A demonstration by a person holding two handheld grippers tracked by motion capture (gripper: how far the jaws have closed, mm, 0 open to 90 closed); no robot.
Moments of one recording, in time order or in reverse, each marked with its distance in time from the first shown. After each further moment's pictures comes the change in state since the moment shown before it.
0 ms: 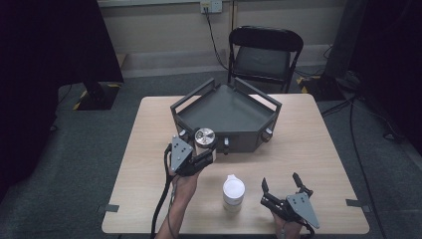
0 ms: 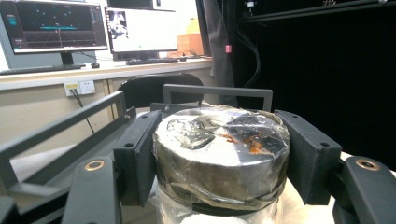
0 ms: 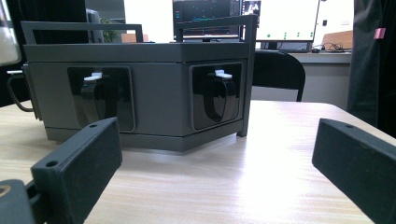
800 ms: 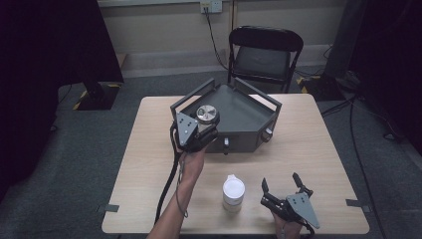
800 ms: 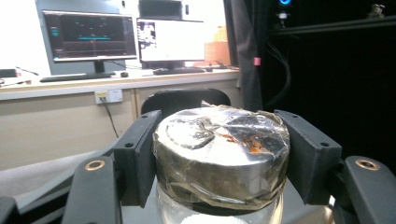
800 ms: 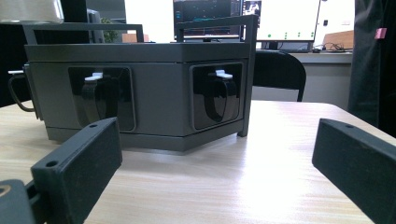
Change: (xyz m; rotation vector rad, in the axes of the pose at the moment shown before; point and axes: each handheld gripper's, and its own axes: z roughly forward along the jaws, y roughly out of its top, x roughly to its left) left arm -0.001 0.028 0.048 -0.024 0.124 -0.025; right arm -0.001 0.000 0.000 0.000 0.004 0.001
